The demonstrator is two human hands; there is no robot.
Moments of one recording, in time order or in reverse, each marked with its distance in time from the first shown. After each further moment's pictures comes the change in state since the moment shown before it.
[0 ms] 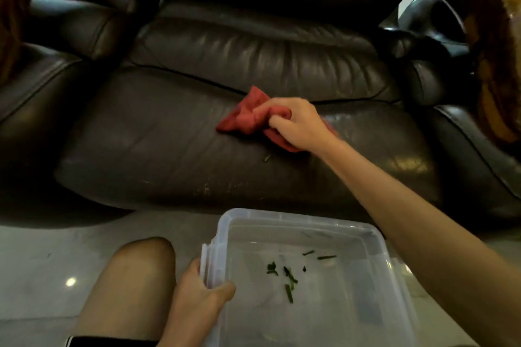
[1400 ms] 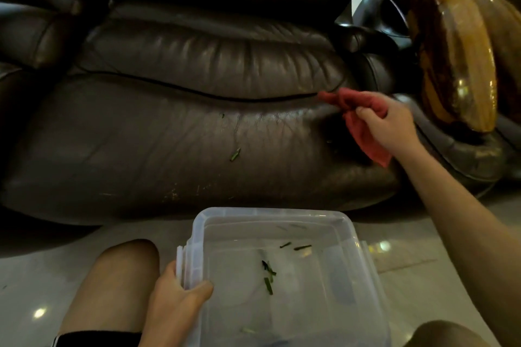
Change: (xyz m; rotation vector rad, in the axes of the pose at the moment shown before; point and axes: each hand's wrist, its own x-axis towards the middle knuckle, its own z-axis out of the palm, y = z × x) left_hand 0.005 0.004 0.002 0.061 0.013 0.005; right_hand -0.090 0.090 -0.125 -0.055 0.346 0.320
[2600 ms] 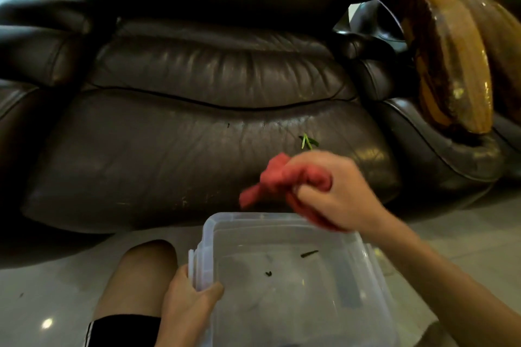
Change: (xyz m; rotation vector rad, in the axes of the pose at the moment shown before) left_hand 0.000 0.005 0.002 0.023 0.051 -0.049; right_hand -0.103 -0.102 0.035 0.079 -0.298 -0.241
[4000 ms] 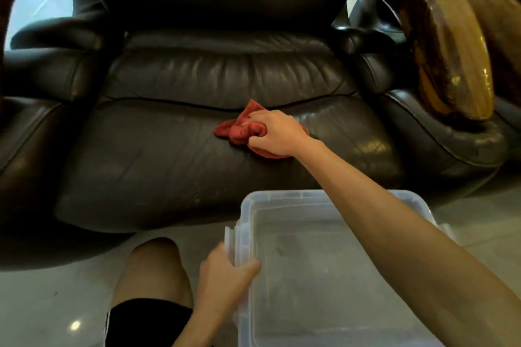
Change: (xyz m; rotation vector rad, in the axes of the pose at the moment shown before) left_hand -0.021 0.030 0.017 0.180 -0.130 0.130; right_hand 0.123 0.030 0.044 -0.324 -0.189 0.069
